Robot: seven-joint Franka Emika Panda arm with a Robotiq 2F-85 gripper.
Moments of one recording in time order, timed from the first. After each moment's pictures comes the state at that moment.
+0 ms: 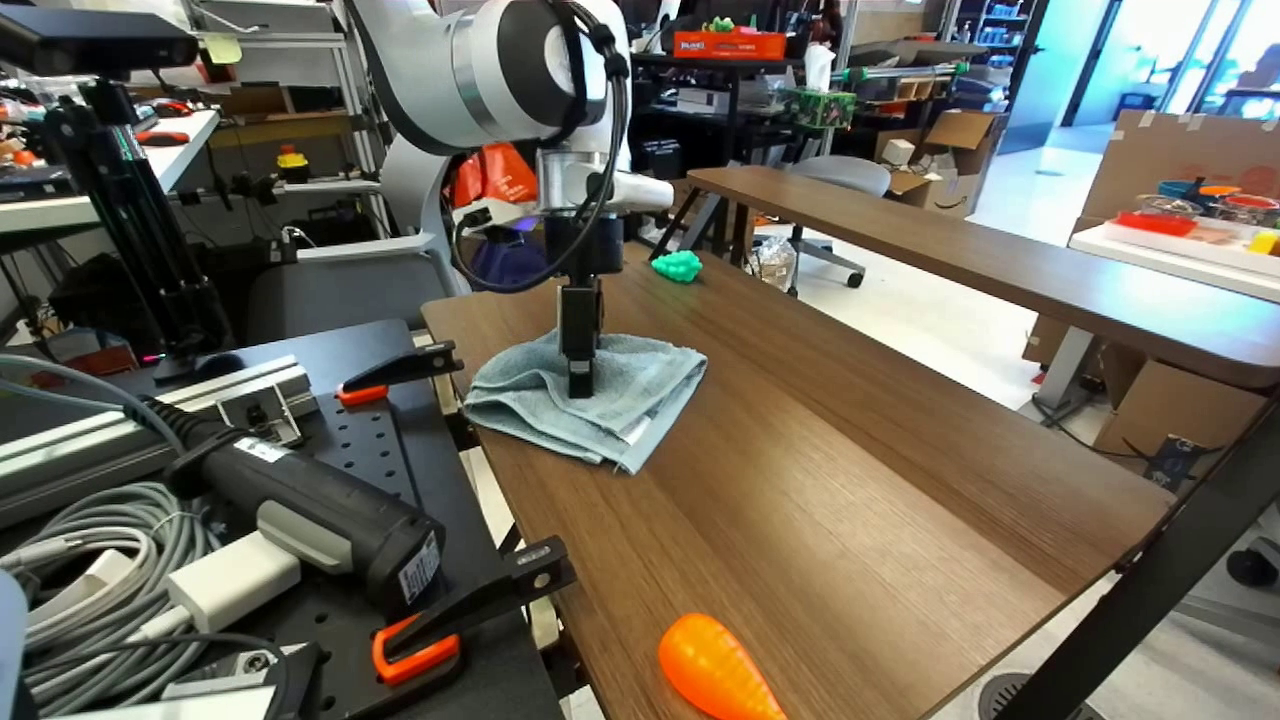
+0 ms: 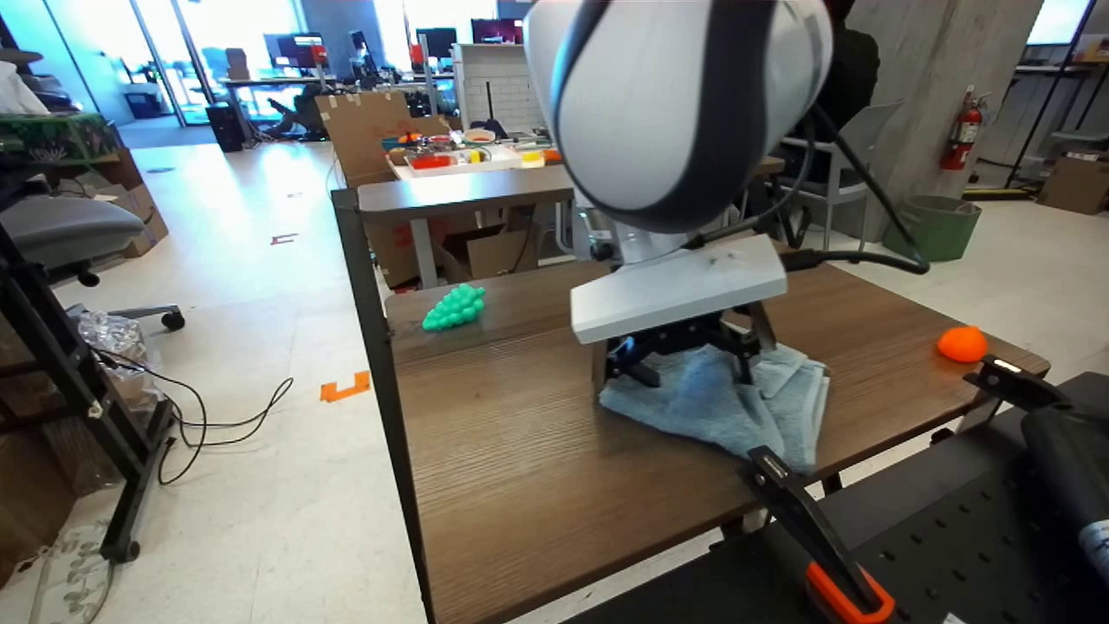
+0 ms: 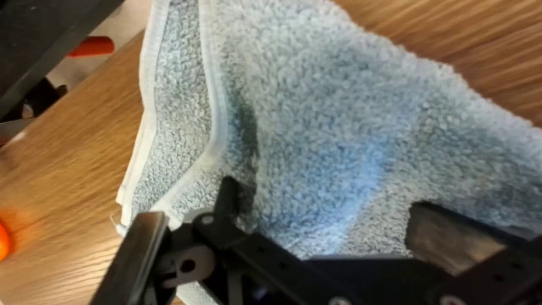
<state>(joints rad) 0.51 0.62 -0.20 -2.16 -0.25 2.51 1.01</state>
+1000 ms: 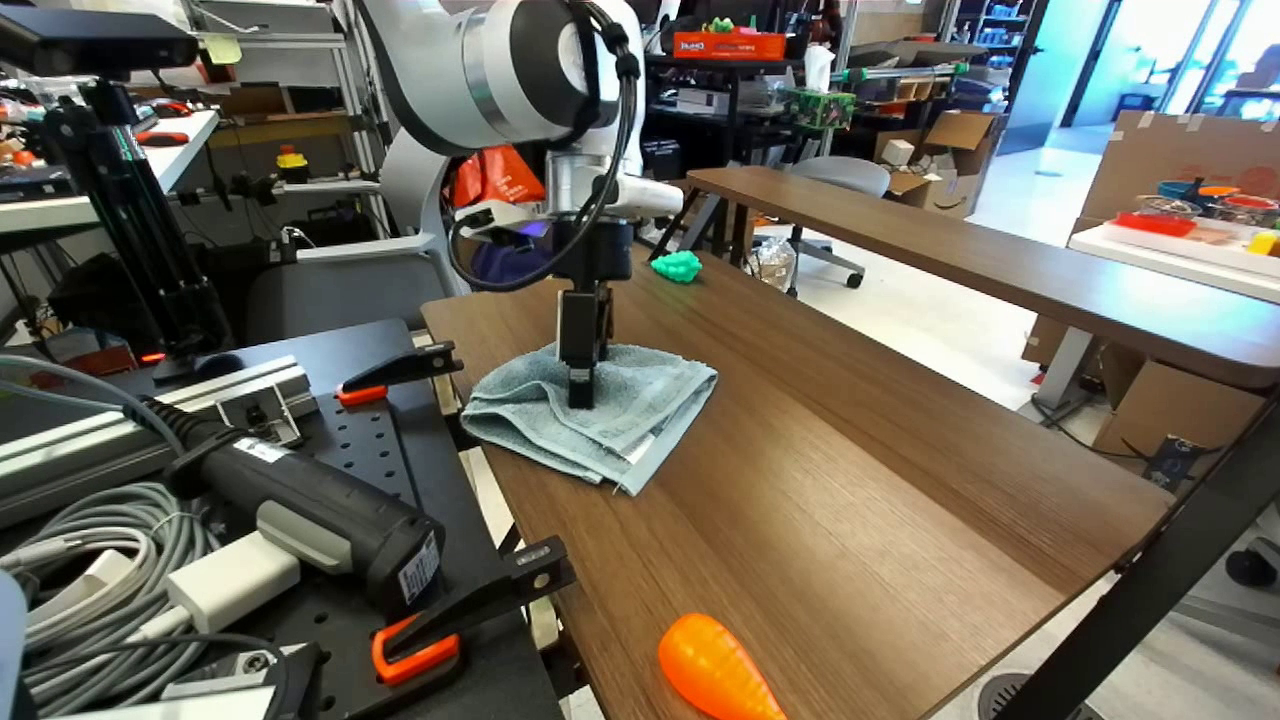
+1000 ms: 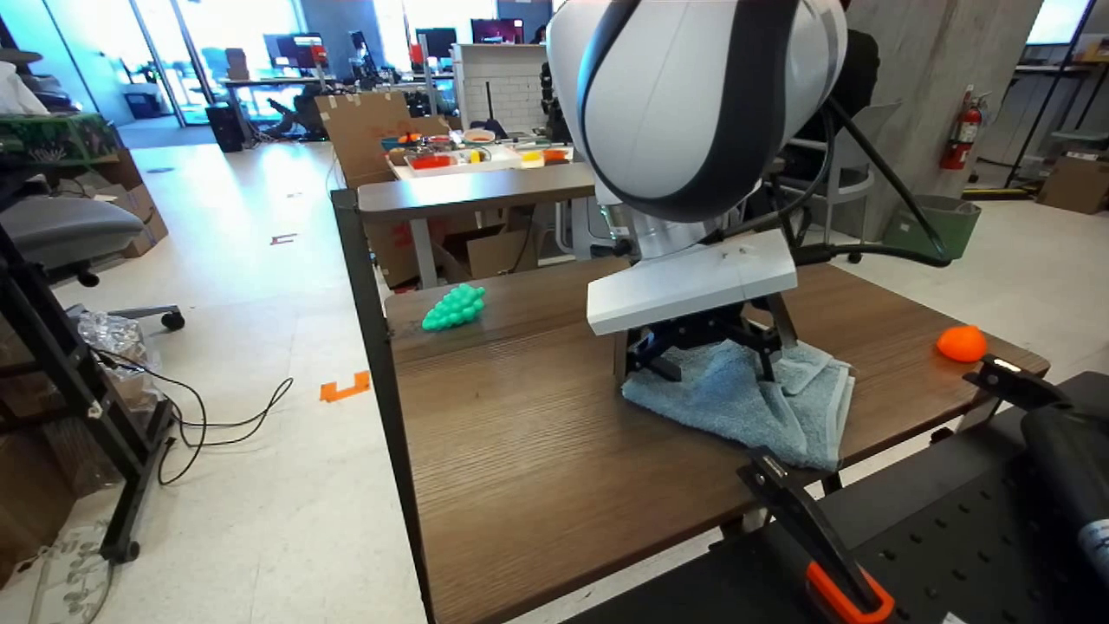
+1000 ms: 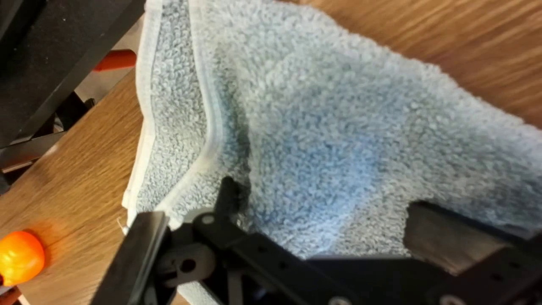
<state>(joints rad) 0.45 0.62 -0.18 -2.15 -0.27 2.46 1.07</state>
